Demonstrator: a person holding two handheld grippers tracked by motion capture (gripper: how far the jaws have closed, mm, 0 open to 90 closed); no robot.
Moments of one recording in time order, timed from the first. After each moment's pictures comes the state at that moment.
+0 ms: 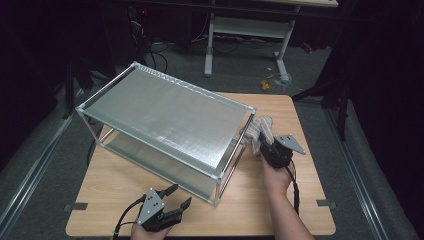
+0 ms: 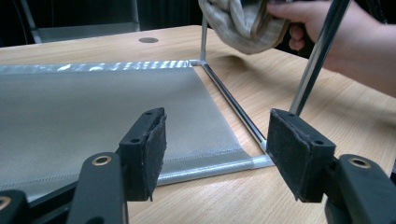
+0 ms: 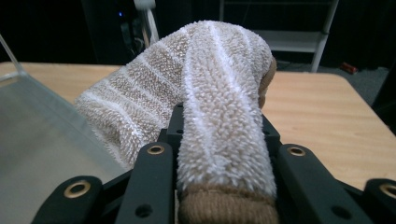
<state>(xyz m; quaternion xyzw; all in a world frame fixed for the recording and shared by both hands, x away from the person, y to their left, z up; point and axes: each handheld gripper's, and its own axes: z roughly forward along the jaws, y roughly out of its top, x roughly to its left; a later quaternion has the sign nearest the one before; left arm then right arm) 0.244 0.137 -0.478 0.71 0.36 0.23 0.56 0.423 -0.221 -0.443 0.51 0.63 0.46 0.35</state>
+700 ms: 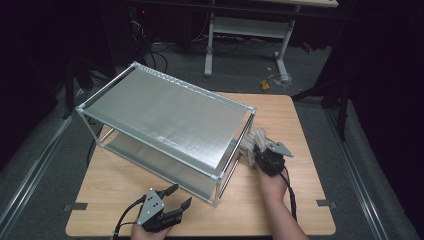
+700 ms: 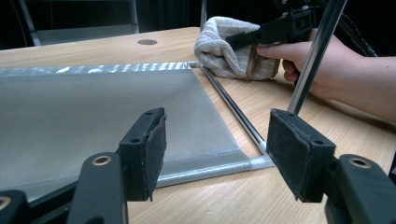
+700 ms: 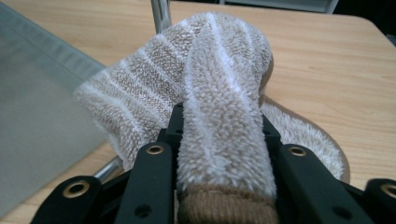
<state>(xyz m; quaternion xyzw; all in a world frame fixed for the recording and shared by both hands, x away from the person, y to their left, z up) 0.243 0.137 -0.477 0.72 0.35 0.23 0.56 0.428 -0.217 -0.487 0.52 0.68 0.39 0.32</state>
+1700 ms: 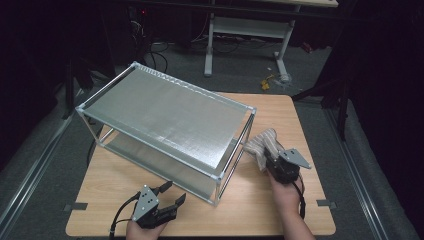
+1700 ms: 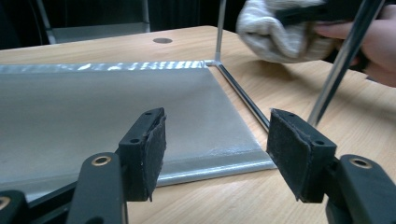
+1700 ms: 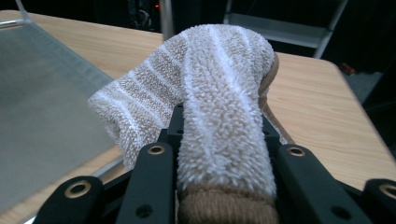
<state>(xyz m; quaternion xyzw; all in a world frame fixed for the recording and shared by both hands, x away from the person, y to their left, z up) 0.249 0.152 -0.476 0.71 0.37 0.24 0.55 0.379 -0.243 -0.448 0.48 0.68 0.42 0.35</state>
